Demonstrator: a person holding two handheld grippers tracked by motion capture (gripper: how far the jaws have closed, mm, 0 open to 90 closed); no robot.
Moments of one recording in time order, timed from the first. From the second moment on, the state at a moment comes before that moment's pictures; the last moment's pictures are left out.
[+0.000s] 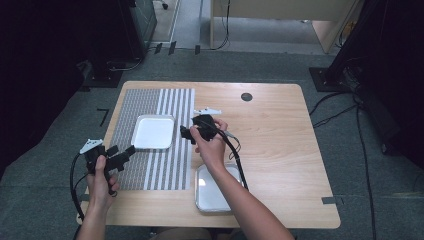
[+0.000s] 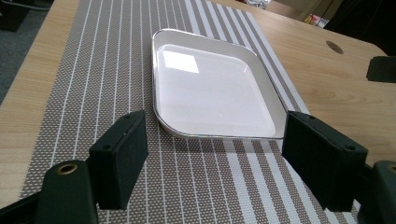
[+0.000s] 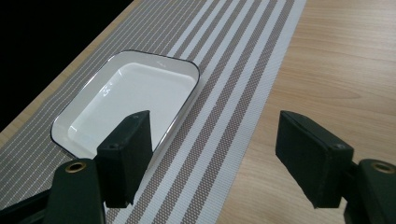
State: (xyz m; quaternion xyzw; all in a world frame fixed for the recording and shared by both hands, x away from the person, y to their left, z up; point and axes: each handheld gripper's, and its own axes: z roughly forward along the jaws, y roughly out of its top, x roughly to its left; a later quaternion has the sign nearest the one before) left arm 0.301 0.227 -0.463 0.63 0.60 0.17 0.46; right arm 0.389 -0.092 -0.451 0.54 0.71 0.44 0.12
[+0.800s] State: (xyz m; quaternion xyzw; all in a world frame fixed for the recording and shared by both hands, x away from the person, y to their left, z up) left arm 0.251 0.220 -0.468 0.65 0.59 0.19 0.44; right arm 0.349 -0.159 -0.444 0.53 0.71 0.45 0.14
